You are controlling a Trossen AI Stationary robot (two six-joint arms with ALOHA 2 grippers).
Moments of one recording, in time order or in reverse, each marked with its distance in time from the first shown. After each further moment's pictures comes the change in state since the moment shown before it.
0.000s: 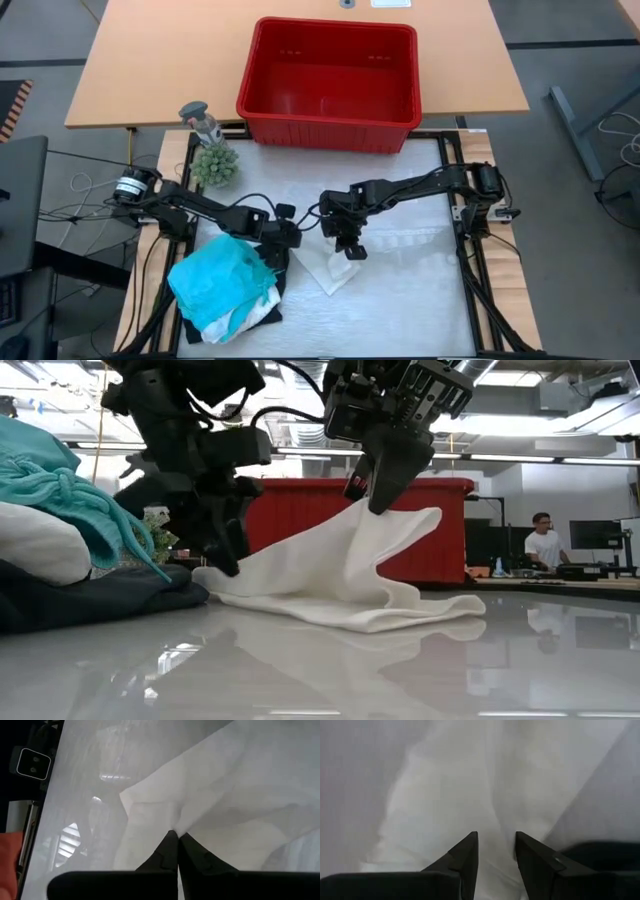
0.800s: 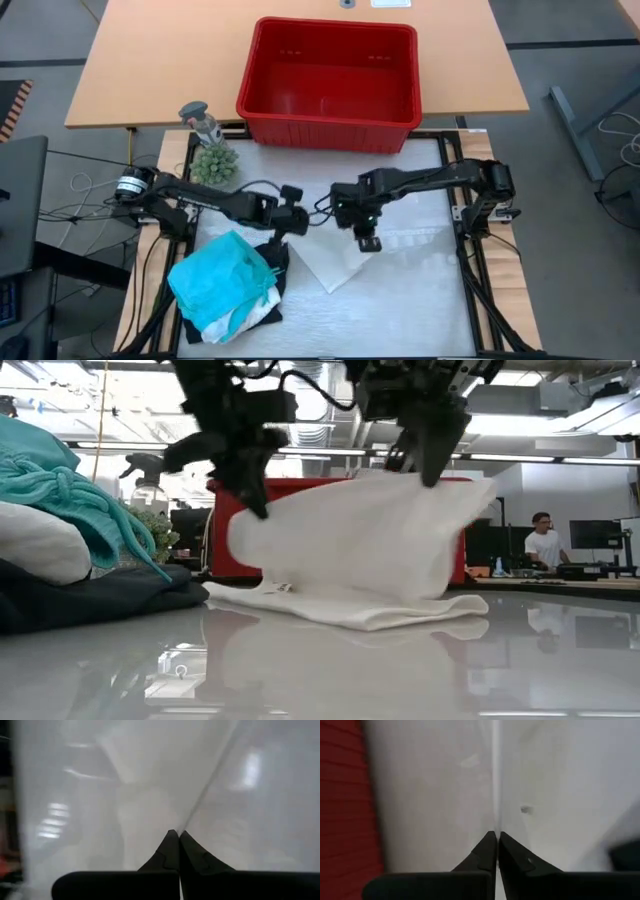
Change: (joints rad) left arm 0.091 -0.011 0.303 -0.361 -0.167 0.203; right arm -0.022 -0.100 0.129 -0.476 0.188 0.001
